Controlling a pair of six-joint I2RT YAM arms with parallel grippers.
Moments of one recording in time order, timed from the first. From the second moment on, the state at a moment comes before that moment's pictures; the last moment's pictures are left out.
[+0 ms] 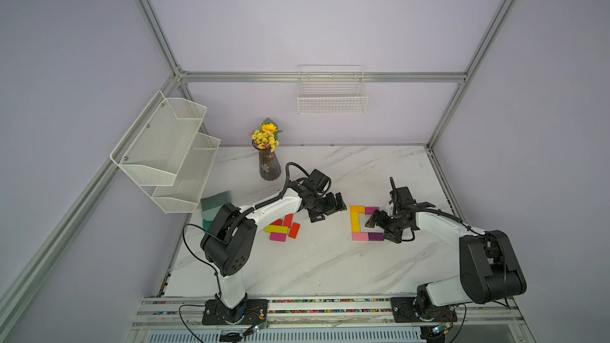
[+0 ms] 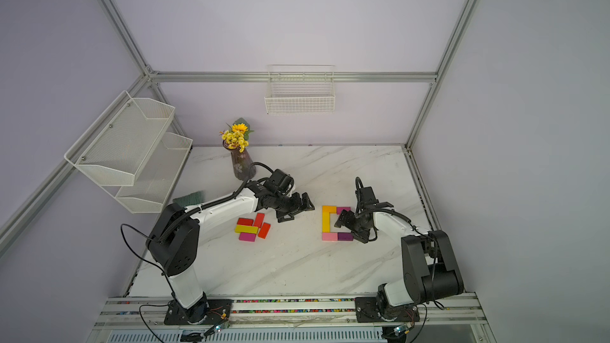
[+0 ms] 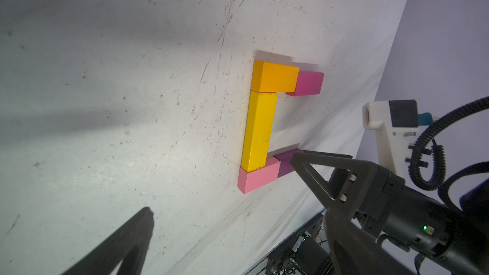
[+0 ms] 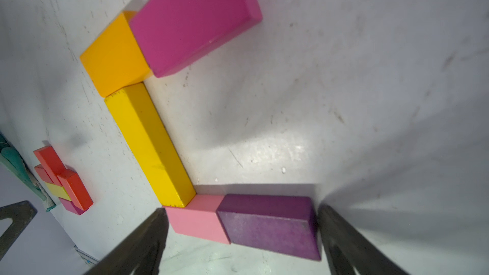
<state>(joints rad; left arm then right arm) -0.68 1.81 1.34 -0.53 0.35 -0.94 0.16 1.46 0.75 -0.57 -0.35 0.66</state>
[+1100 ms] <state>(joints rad) -0.58 1.64 1.31 -0.77 0.13 -0.78 0.22 1.34 0.93 -0.62 -0.35 0.74</state>
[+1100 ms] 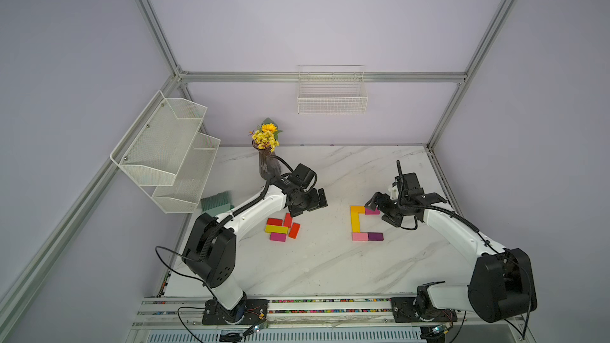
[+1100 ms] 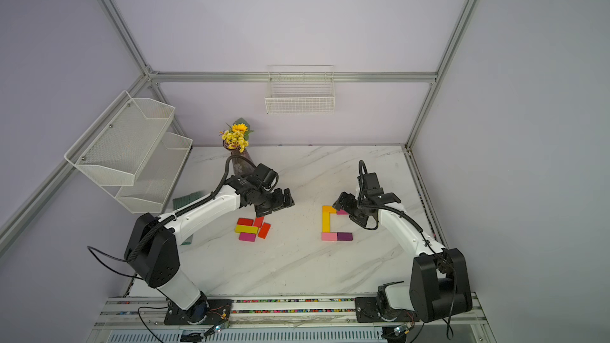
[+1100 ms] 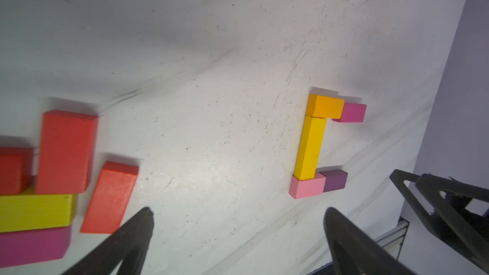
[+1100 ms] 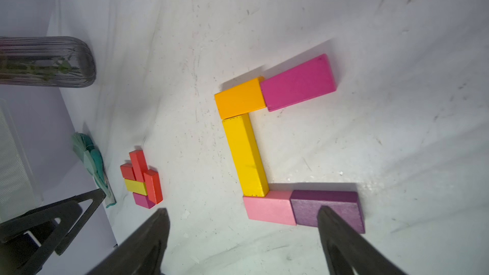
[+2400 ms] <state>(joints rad) -0.60 1.82 1.18 -0.81 0.03 -0.68 0.31 1.51 1.14 -0.73 -0.26 0.76</state>
